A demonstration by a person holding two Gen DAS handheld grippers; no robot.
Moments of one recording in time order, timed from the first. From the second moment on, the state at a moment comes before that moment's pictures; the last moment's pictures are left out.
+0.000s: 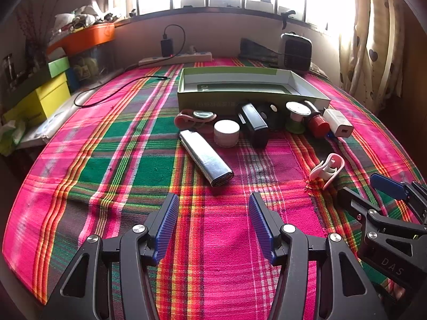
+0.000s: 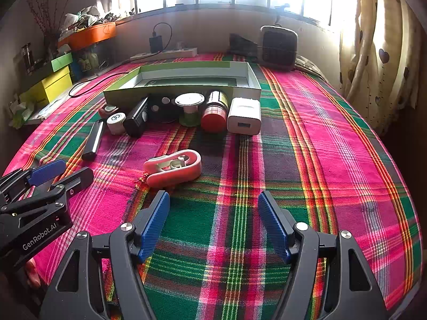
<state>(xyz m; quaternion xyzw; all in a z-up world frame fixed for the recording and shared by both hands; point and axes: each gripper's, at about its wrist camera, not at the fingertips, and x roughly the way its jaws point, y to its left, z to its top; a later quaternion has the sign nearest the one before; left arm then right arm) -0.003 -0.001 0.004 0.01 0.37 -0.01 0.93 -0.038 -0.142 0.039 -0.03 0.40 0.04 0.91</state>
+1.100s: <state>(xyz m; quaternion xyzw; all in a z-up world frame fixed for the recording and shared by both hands) -0.004 0.020 0.003 -0.02 0.38 -0.04 0.92 -0.007 -0.120 0.045 0.04 0.42 0.08 0.90</state>
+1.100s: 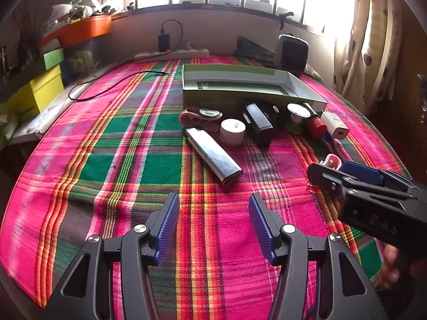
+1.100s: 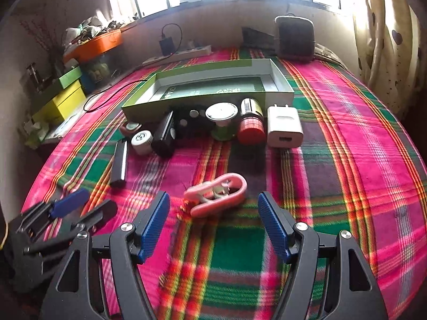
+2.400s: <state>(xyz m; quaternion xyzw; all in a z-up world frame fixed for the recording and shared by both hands) 0.024 0.033 0.008 -0.06 0.41 -0.06 0.91 0.003 -0.143 0.039 -0.02 0.43 0.03 0.90</state>
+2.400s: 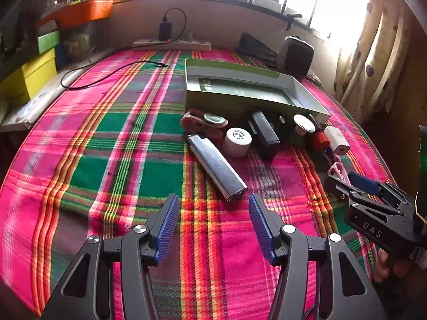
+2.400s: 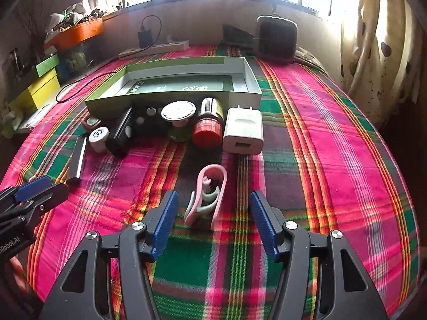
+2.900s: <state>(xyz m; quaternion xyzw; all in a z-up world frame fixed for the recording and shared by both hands) 0.059 0.026 0.009 -0.03 0.43 -0.03 0.90 0.013 -0.157 0.041 -0.03 0.44 0.06 0.90</state>
